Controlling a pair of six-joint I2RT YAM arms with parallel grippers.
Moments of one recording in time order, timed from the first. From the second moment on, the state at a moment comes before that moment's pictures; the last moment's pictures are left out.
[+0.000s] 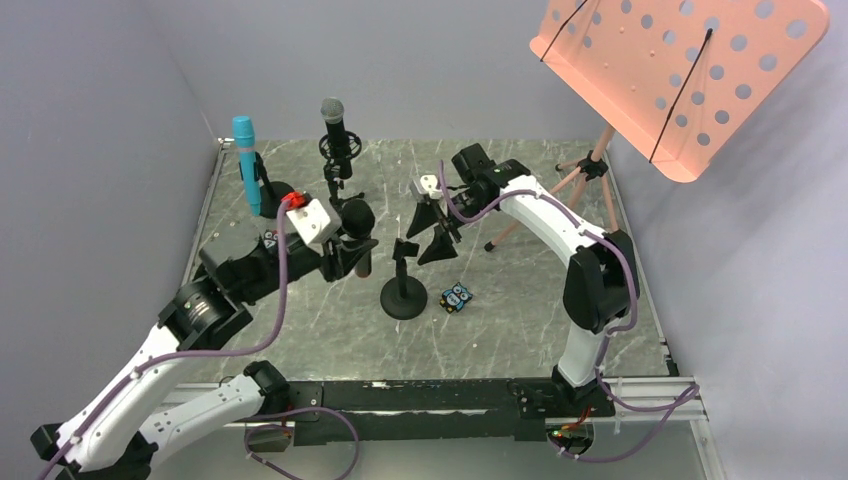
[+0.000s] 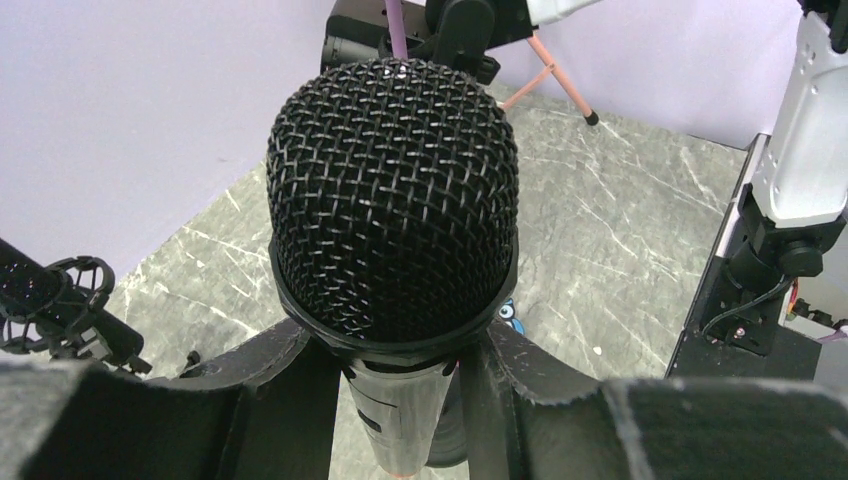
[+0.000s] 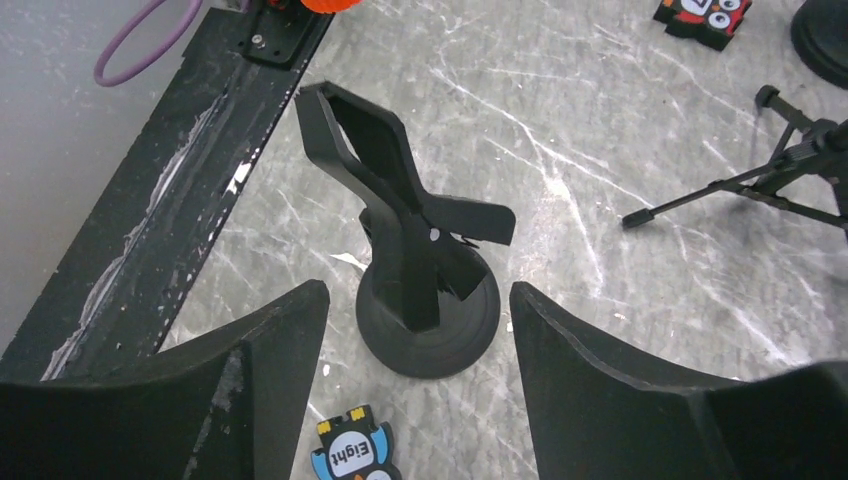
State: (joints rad) left arm -0.75 0.77 1.09 -0.35 0.20 0.11; right arm 0.52 1.81 1.56 -0.95 -1.18 -1.11
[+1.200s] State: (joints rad) left arm -0.75 0.66 1.00 -0.39 0.18 0.05; right arm 0.54 1.64 1.38 -0.80 -1.02 -0.89
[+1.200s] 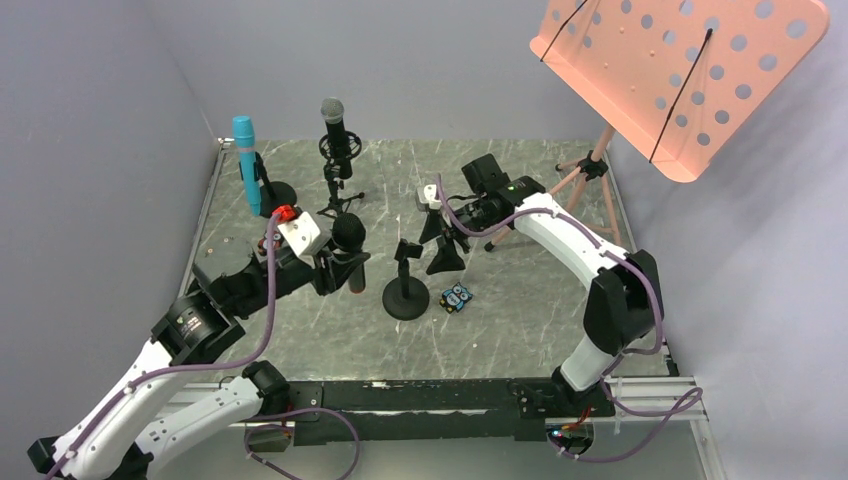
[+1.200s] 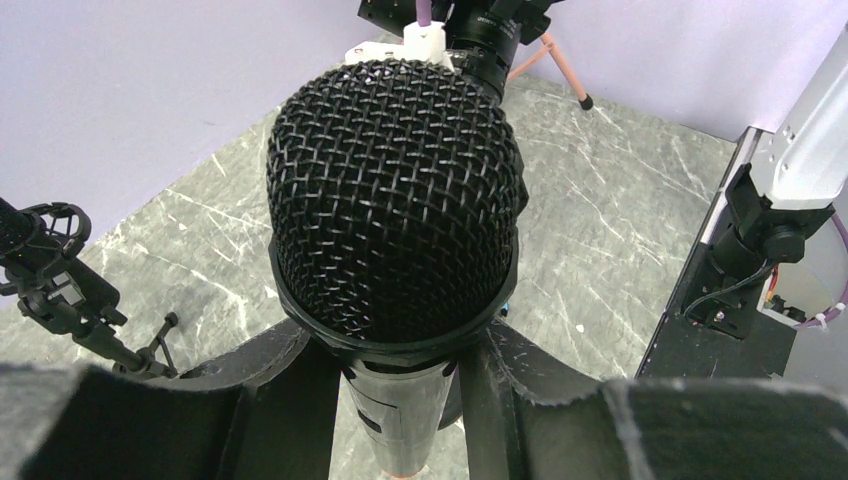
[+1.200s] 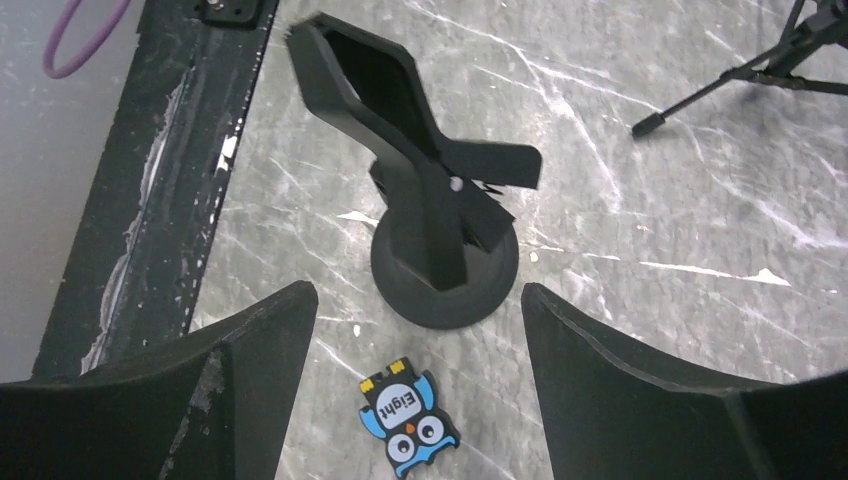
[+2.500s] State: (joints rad) left arm -0.75 0.50 0.92 -0.41 0.13 -0.07; right arm 0.58 1.94 0.74 1.46 -1.23 0.58
